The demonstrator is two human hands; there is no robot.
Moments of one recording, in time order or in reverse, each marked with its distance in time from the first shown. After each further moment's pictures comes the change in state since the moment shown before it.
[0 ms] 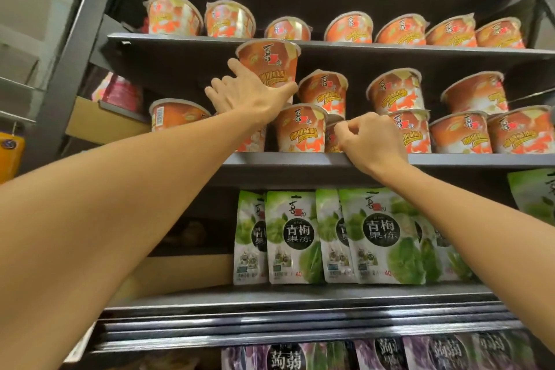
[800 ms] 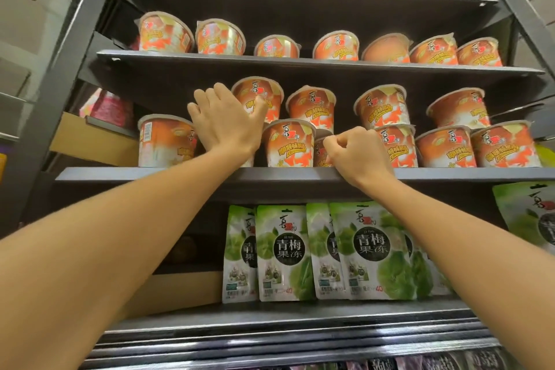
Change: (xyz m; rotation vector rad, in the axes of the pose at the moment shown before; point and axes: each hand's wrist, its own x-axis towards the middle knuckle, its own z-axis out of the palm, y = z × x) left_hand -0.015 -0.015 0.011 0.054 0.335 0.082; right_hand 0.002 0.002 0.001 0.078 -0.014 0.028
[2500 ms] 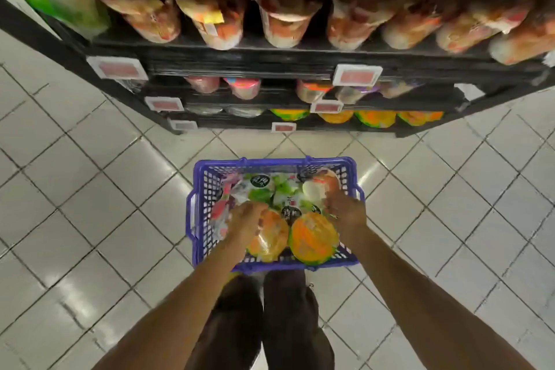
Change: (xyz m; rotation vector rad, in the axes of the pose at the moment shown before) left_hand -1.142 -0.245 -0.614 0.296 -1.713 -1.976; right_hand -1.253 -0.074 -0.254 -0.096 -1.034 2.394
